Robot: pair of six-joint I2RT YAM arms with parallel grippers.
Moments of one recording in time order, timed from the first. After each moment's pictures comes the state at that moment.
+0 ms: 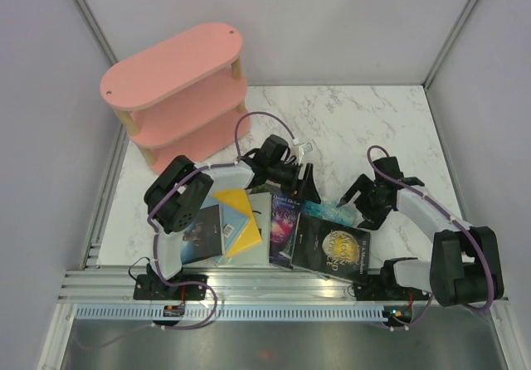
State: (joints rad) left arm -0.75 1.98 1.18 0.08 0.76 -0.53; right arm 0.11 1.27 0.62 -0.62 -0.21 0.87
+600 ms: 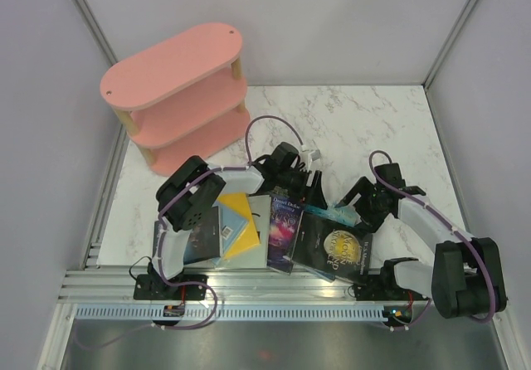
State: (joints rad) left arm -0.81 2.05 1.21 0.12 0.66 -0.52; right arm 0.10 1.20 0.54 -0.53 -0.25 0.91
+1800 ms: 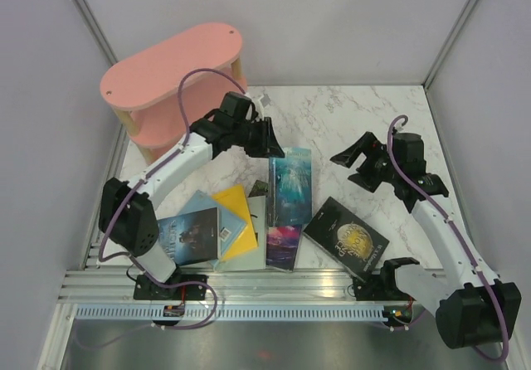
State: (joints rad) left arm -0.58 1.66 1.40 -0.50 0.44 -0.55; right arm 0.11 1.02 0.84 -0.50 -0.36 0.87
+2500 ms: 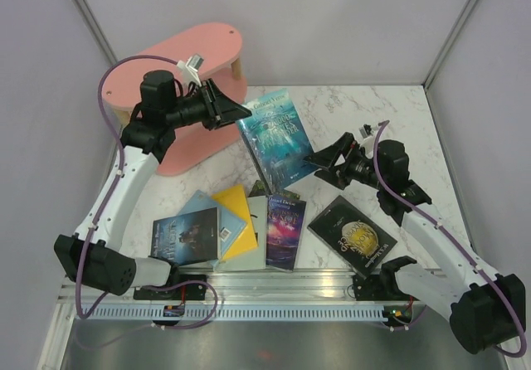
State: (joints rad) left arm -0.27 1.35 1.44 -0.40 0.72 -0.78; right arm 0.32 0.98 0.68 -0.02 -0.54 1.11
